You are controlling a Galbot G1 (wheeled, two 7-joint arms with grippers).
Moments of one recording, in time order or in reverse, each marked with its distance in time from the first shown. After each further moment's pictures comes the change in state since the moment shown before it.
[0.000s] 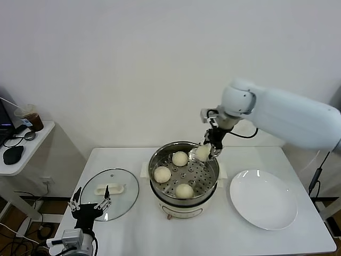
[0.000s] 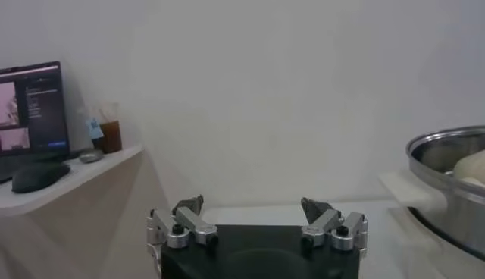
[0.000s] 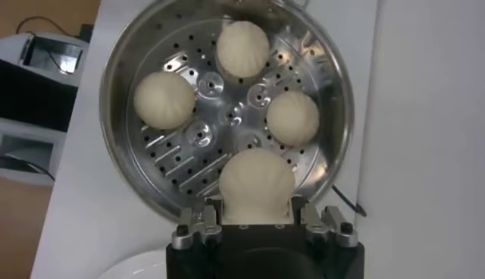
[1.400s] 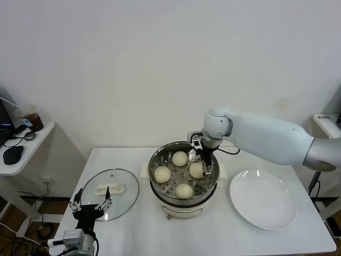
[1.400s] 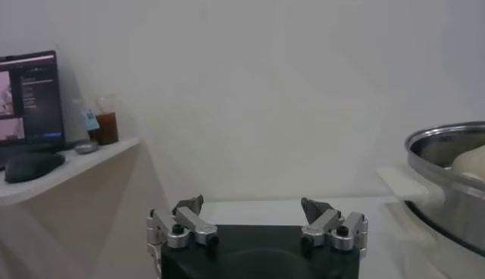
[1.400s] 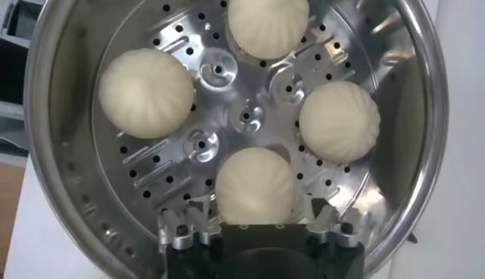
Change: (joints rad) left arm 0.002 -0.011 0.003 0.001 -0.001 -0.001 -0.001; right arm -0.121 0.051 0.028 -0.025 -0.099 -0.030 0.041
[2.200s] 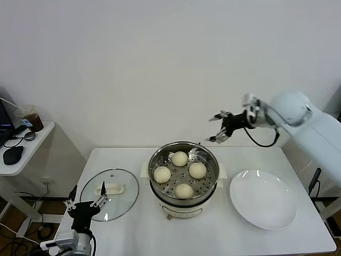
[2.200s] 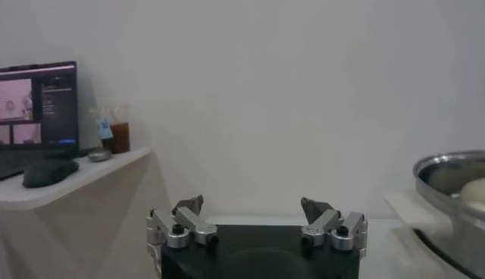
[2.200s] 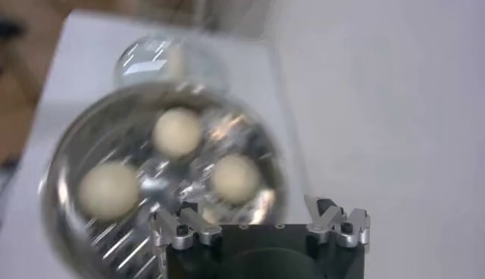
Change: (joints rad) left arm -0.007 -0.022 -0.014 -0.017 -0.060 -0.051 -0.013; right arm -0.566 -0.347 0.932 0.187 0.304 0.119 0.392
